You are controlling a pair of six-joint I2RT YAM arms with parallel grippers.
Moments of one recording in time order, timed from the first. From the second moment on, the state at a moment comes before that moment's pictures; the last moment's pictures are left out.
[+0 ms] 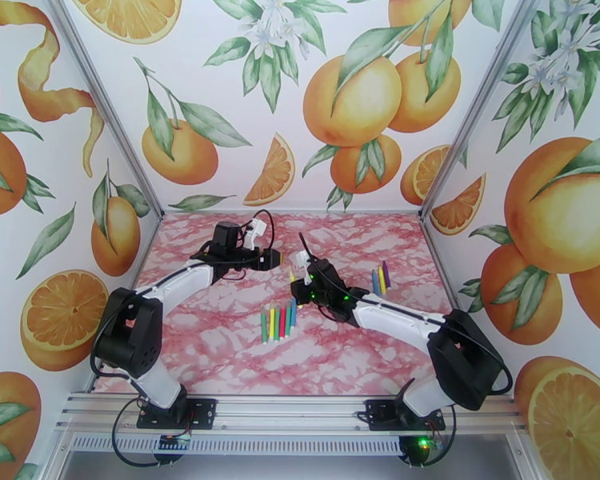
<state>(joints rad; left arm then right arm) -0.35 1.70 1.14 -0.07 0.69 -0.36 0.71 1.55 0.91 0.01 -0.04 0.39</state>
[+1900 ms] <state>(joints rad) -0.41 1.79 1.21 -0.03 0.81 -0.39 0.71 1.57 0.93 0.11 -0.09 0.37</state>
